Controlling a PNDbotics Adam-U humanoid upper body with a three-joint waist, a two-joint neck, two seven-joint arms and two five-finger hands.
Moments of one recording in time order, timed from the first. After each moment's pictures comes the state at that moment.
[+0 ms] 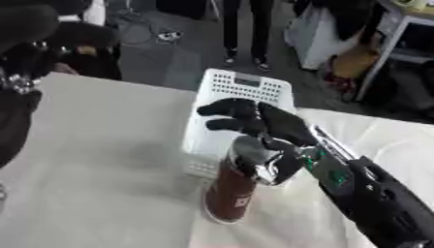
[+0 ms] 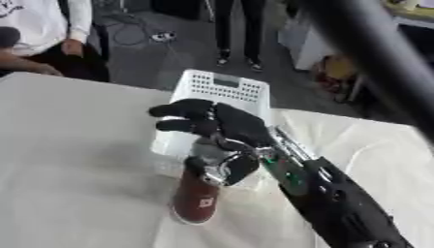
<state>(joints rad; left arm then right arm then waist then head) -0.69 0.23 -0.17 -1.98 0.03 -0.48 -0.32 -0.78 -0.54 0.33 -1.41 0.71 -0.91 -0.06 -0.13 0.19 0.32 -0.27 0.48</state>
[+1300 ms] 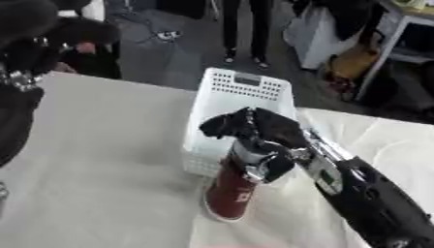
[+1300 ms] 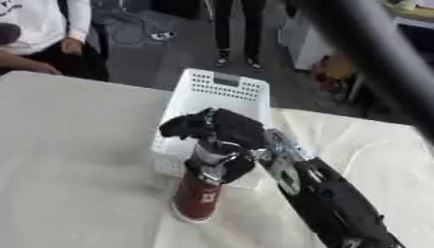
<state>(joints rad) -0.70 0.23 -0.17 -1.98 0.04 -0.48 -0.32 -0.78 -0.49 0.31 -1.27 0.86 -0.91 -0.19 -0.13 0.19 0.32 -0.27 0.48</state>
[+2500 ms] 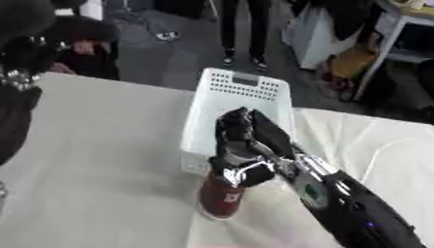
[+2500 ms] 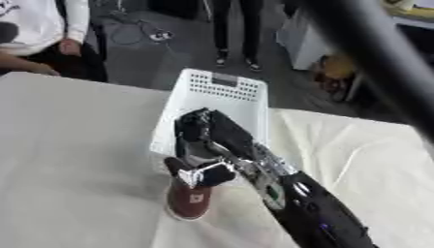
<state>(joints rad) -0.70 0.23 -0.17 -1.98 0.04 -0.48 -0.32 -0.75 -0.43 0.36 -1.29 0.78 -0.84 -0.40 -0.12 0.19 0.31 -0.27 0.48</state>
